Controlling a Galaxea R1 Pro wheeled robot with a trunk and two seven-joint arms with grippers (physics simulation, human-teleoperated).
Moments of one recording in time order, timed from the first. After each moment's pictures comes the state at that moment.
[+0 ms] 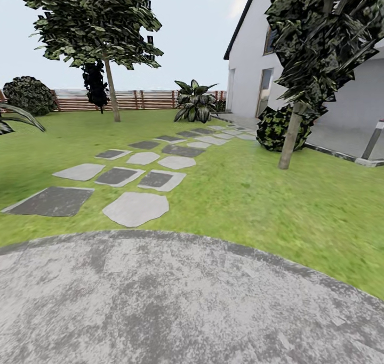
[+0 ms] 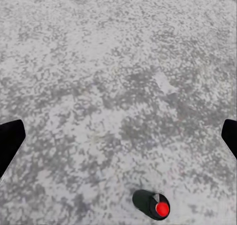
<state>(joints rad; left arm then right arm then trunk) -0.20 0.10 0.19 -0.28 0.06 -0.26 -0.01 -0.06 -0.07 -0.13 -0.52 0.08 -0.32 0.00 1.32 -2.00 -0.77</state>
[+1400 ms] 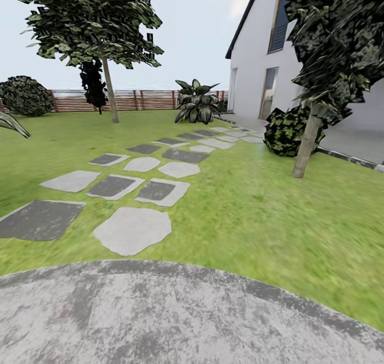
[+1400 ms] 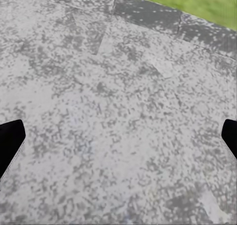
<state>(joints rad) -0.20 0.10 0.19 -0.28 0.06 -0.26 -0.01 -0.06 -0.07 -0.13 -0.52 0.08 -0.32 0.00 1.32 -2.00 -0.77</state>
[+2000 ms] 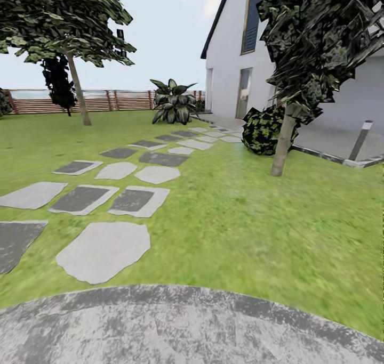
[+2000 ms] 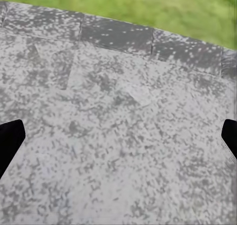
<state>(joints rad) -0.20 0.10 0.19 -0.28 0.06 -0.26 -0.01 -0.06 -0.07 -0.13 -0.52 0.08 -0.32 0.00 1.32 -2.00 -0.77</state>
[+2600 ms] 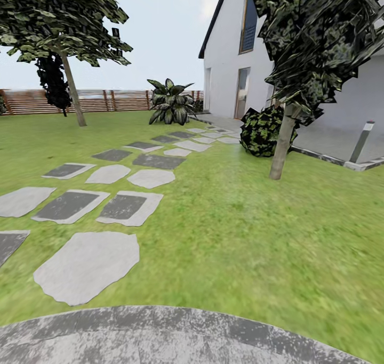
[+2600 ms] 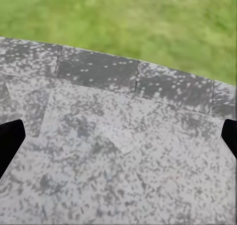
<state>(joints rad) -0.20 0.10 0.19 -0.28 0.06 -0.26 -0.01 -0.06 -0.07 -0.13 -0.52 0.08 -0.32 0.00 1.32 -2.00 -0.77</state>
